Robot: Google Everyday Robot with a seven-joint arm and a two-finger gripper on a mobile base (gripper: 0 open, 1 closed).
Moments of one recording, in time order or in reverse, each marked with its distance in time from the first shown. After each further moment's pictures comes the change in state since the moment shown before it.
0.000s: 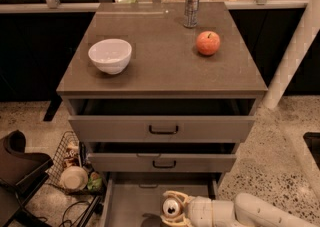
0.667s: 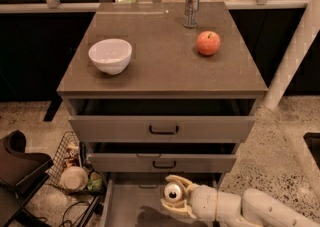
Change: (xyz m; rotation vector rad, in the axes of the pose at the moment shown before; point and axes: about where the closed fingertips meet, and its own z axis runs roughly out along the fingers) arm -0.071 -0.031 -0.015 0.129 -0.052 0.004
